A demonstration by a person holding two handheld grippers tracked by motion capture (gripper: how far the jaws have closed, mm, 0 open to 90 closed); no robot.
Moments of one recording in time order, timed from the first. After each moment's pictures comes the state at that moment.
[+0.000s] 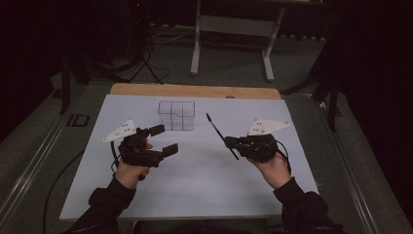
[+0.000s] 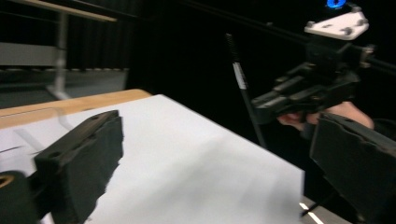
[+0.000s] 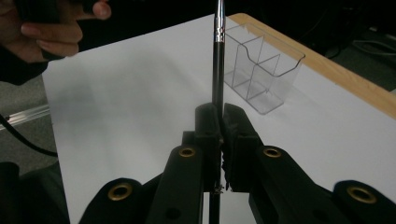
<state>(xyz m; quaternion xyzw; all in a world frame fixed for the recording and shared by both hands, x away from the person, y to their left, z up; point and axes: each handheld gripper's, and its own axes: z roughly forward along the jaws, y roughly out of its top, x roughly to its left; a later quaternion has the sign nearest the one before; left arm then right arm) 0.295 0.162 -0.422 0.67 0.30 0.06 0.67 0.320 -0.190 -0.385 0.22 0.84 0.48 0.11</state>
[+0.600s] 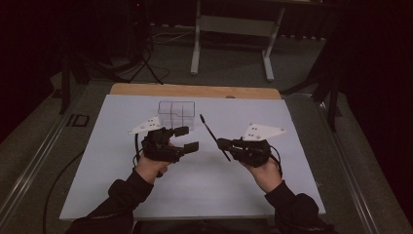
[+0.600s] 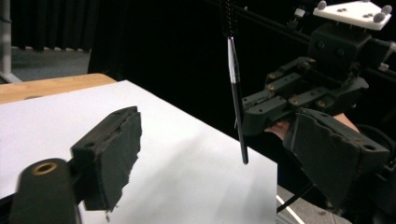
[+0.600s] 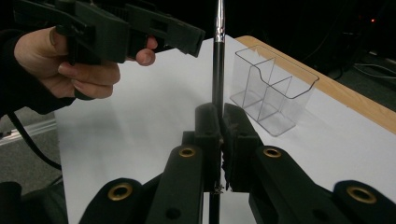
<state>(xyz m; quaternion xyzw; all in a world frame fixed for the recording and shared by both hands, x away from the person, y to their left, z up) 0.318 0.121 -0.429 0.69 0.29 0.00 0.67 0.310 -0.176 -0.394 0.21 0.82 0.52 0.12</state>
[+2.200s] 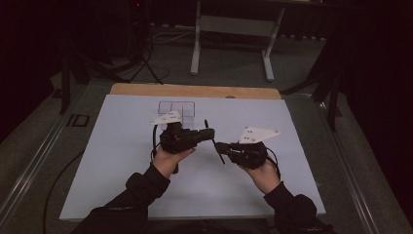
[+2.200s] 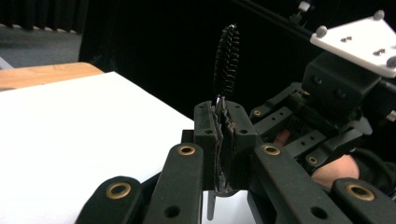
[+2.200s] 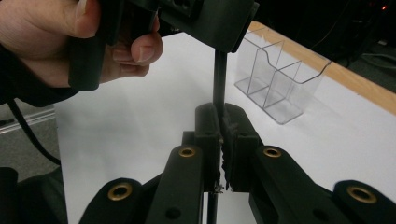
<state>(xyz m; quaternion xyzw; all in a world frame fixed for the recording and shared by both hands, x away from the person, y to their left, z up) 0.329 0.079 -0.412 0.70 0.30 -0.02 0.65 0.313 -0.172 -0.408 0.20 0.84 0.49 0.11</state>
